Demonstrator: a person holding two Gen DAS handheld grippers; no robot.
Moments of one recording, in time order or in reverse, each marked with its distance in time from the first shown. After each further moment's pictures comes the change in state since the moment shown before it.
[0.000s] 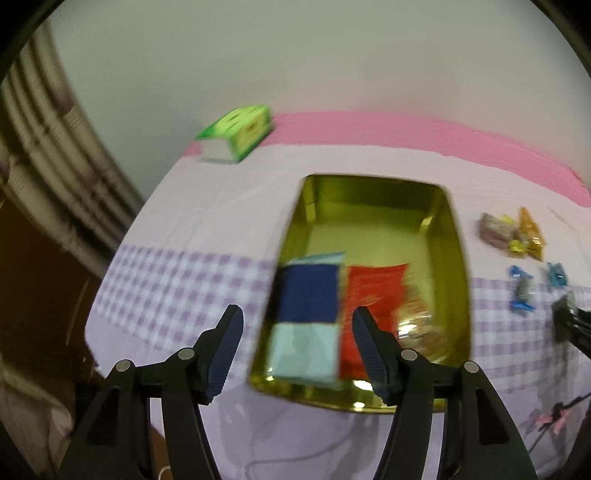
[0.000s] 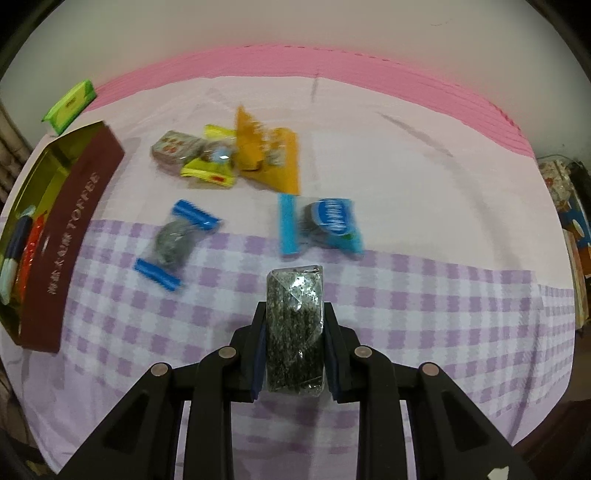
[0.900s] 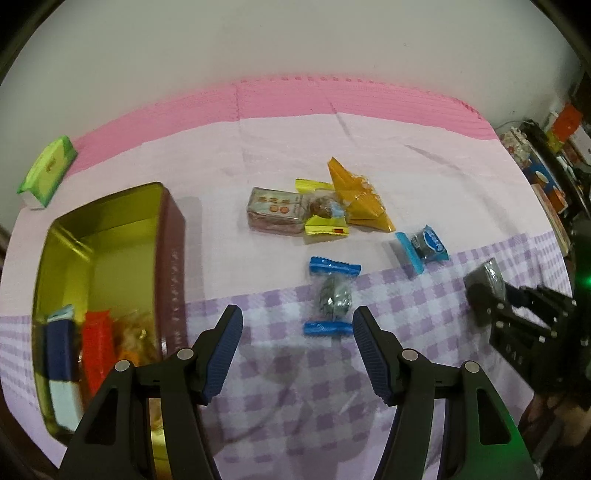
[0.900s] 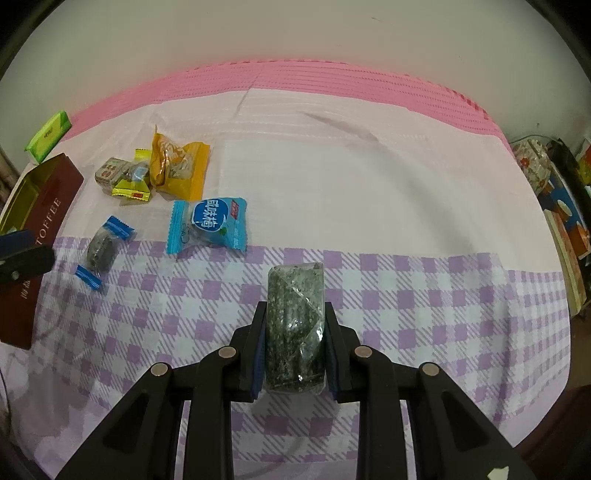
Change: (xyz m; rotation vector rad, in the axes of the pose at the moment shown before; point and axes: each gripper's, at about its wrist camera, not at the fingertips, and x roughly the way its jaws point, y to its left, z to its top) left arm 0.038 -0.206 0.018 0.238 0.124 -0.361; right arm 0.007 -0.133 -0.017 0.070 -0.066 -0.020
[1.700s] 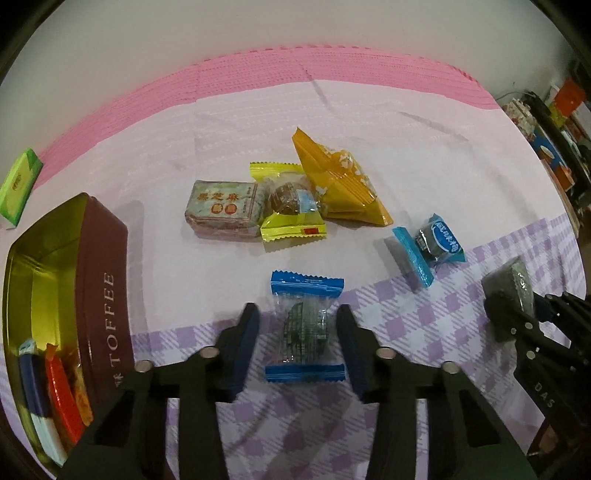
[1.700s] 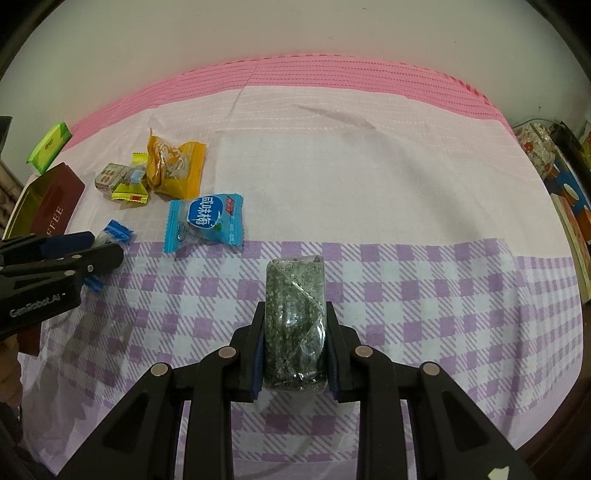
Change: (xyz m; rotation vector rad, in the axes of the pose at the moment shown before) left arm 0.054 -0.029 0.018 0.073 0.071 -0.004; right arm 0.006 -0.014 -0.003 0.036 0.012 0.034
